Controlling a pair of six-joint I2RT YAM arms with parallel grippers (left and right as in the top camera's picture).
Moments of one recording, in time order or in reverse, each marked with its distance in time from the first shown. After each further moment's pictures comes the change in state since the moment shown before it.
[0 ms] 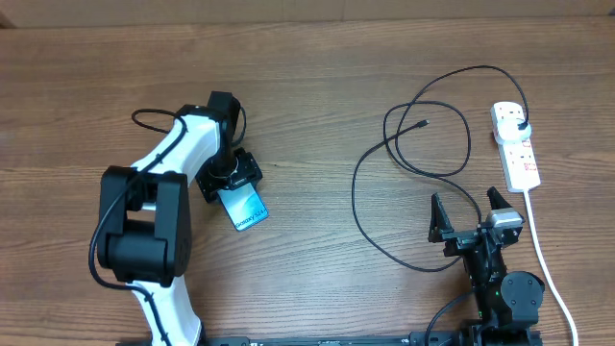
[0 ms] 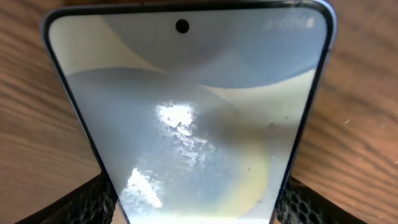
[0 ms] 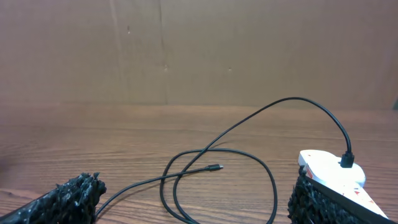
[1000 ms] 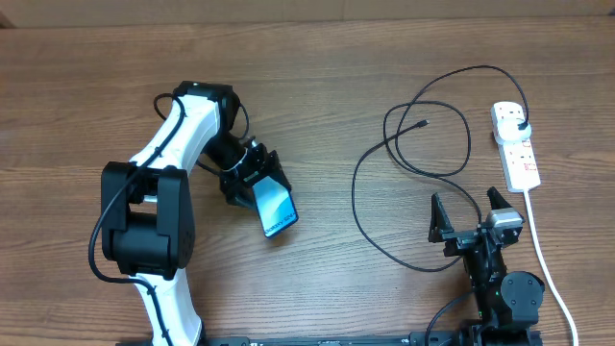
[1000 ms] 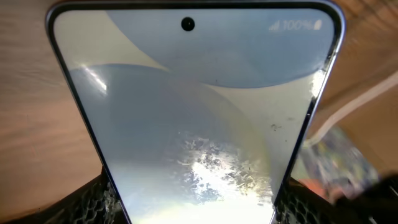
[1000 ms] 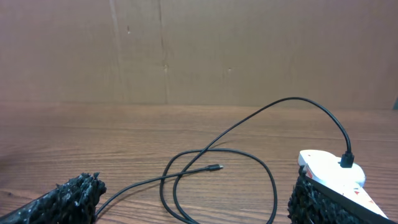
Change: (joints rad) left arm 0.000 0.034 0.178 -0.391 0.561 0.291; right arm 0.000 0.000 0.000 0.000 0.000 0.000
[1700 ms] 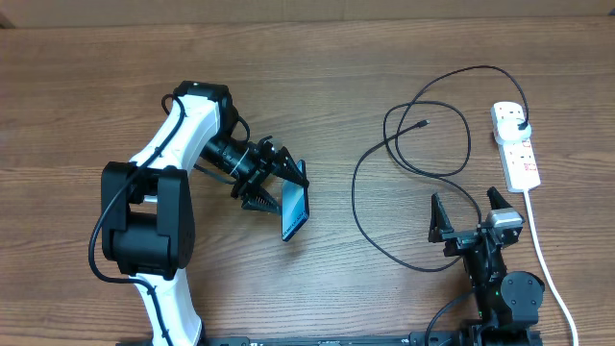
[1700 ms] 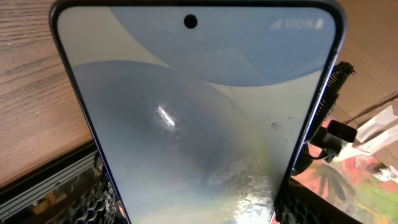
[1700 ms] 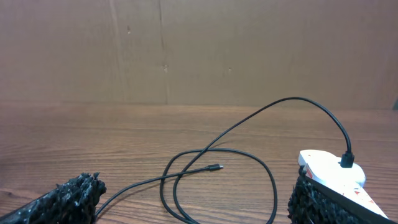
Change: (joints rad) left arm 0.000 0.000 0.001 -0.203 0.348 0.281; right arm 0.000 0.000 0.000 0.000 0.000 0.000
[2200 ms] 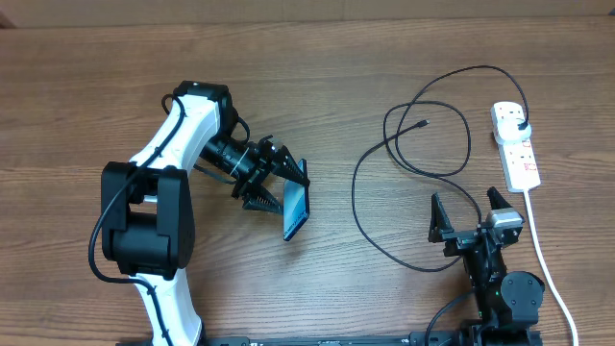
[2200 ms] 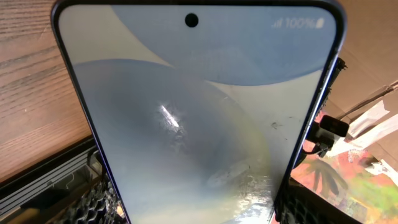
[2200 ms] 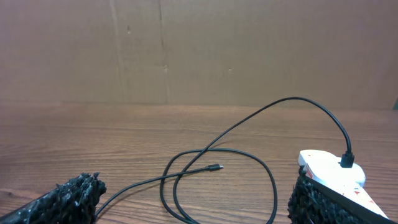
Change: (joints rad) left arm 0.000 0.000 0.000 -0.018 0.023 0.014; right arm 0.000 0.000 0.000 0.000 0.000 0.000
